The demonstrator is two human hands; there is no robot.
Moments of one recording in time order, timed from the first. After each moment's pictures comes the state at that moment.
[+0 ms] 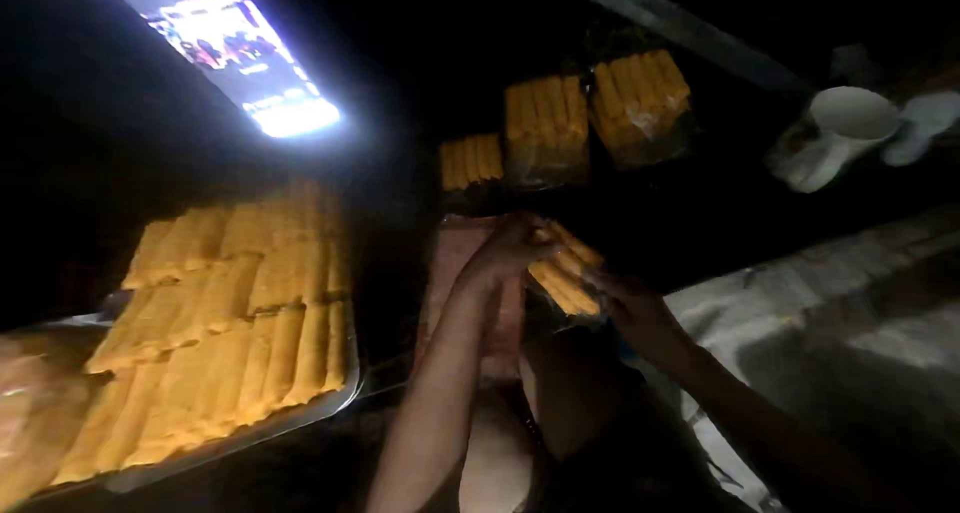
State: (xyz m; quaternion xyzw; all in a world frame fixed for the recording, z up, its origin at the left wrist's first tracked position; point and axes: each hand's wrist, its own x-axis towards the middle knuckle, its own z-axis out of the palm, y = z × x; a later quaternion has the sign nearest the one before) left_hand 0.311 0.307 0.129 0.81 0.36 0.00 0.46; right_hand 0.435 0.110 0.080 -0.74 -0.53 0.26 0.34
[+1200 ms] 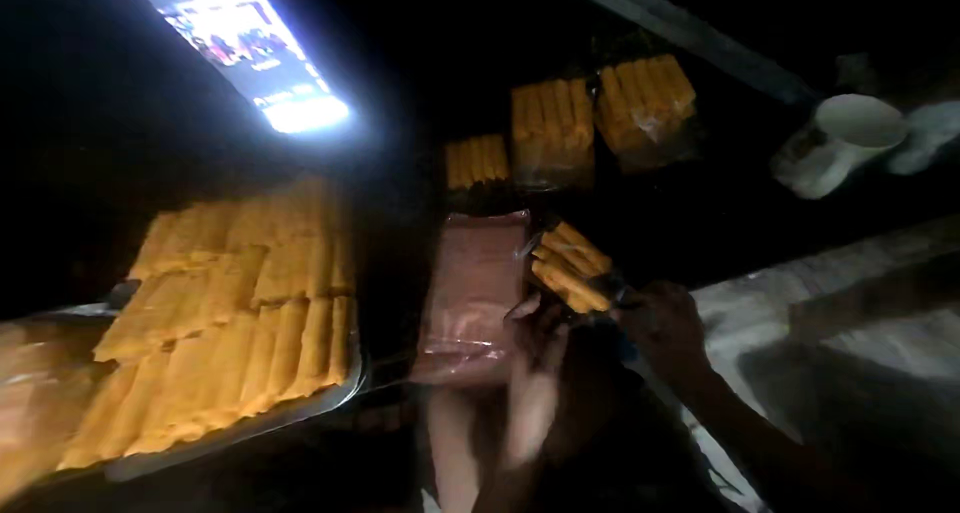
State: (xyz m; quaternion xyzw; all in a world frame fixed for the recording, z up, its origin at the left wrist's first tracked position) left_hand 0.266 0.153 0.076 0.53 0.39 0.40 0.64; right_hand 0.438 0.082 0.048 -0.76 -0.50 0.04 0.42
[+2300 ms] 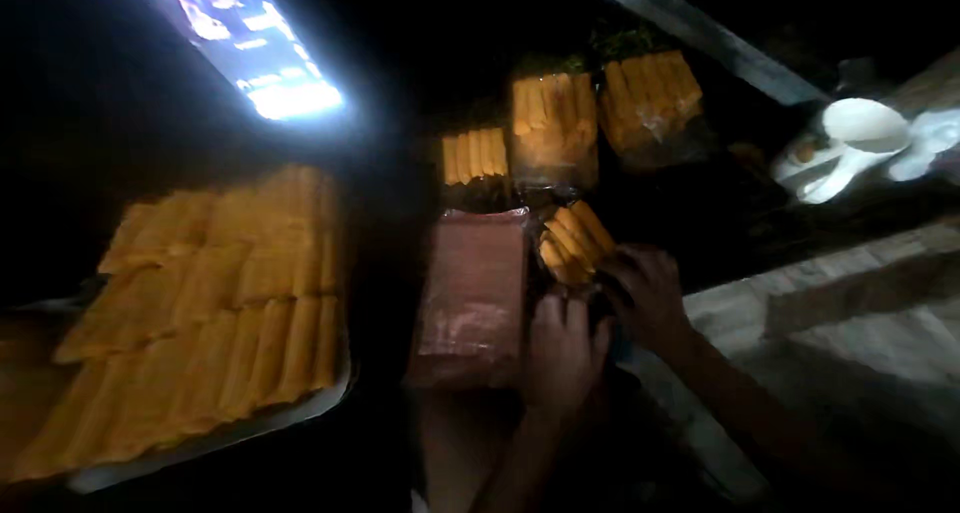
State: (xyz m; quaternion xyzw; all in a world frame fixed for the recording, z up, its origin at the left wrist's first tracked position) left_hand 0.301 0.162 0.061 0.86 0.39 0.31 0.15; right_hand 0.461 0.126 0.035 -0.68 -0.62 -0.09 0.37
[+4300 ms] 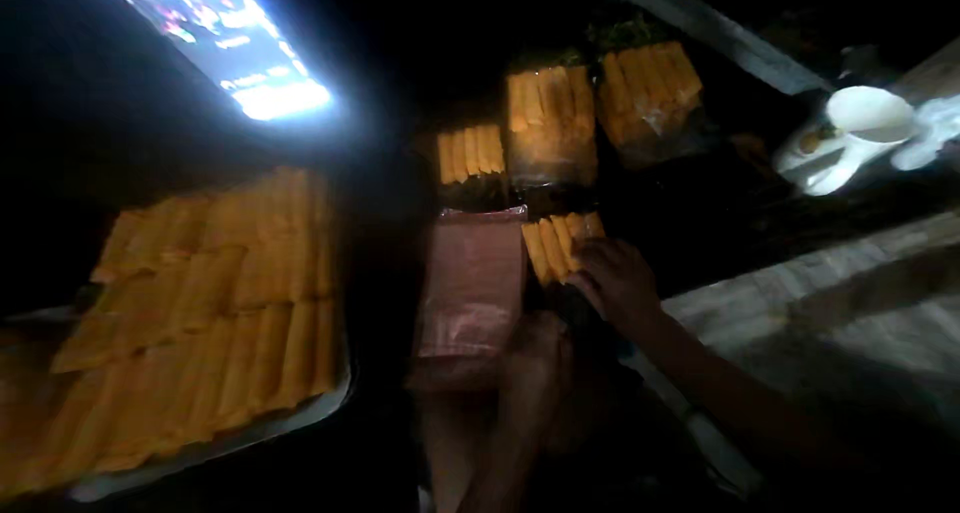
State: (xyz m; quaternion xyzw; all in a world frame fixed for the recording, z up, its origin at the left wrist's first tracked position) left_hand 0.261 0.163 0.081 0.86 0.39 0.24 0.21; right_hand 0.439 0.156 0.047 -0.69 -0.64 -0.03 0.34
